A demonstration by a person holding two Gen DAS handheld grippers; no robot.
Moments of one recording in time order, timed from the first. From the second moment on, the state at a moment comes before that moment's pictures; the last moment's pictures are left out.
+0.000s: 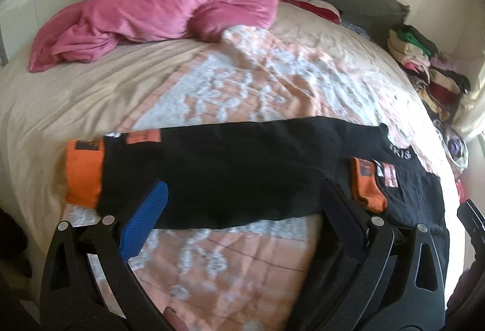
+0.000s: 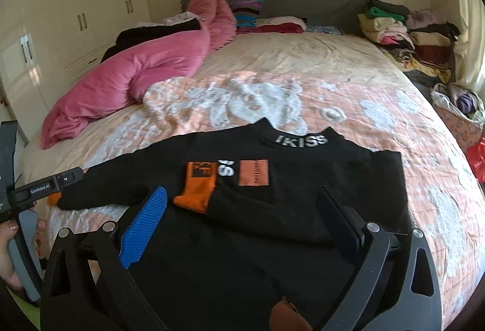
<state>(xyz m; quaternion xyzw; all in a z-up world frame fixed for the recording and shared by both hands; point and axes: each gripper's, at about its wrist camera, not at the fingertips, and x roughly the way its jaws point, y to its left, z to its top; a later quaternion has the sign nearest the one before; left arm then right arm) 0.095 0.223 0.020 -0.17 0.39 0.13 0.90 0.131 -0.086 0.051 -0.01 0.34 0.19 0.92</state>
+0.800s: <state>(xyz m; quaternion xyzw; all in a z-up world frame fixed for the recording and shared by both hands) 0.052 0.306 -0.004 -0.24 0.39 0.22 0.86 0.124 -0.007 0.040 -0.08 0.36 0.26 0.89</state>
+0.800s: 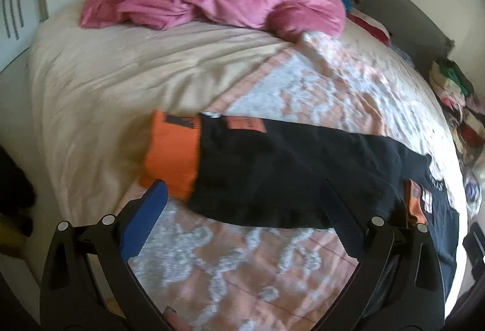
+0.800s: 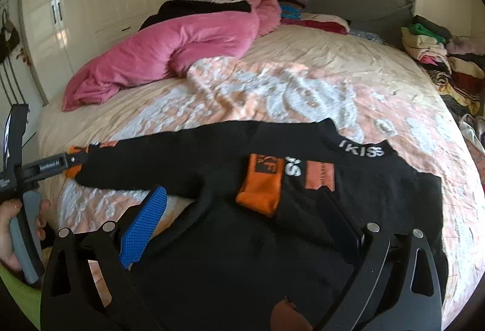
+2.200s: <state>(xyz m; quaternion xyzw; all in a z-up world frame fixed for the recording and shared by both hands) 0.051 0.242 0.093 -0.24 0.24 0.09 0.93 0.108 -0.096 0.040 0.03 0.37 0.22 0.90</state>
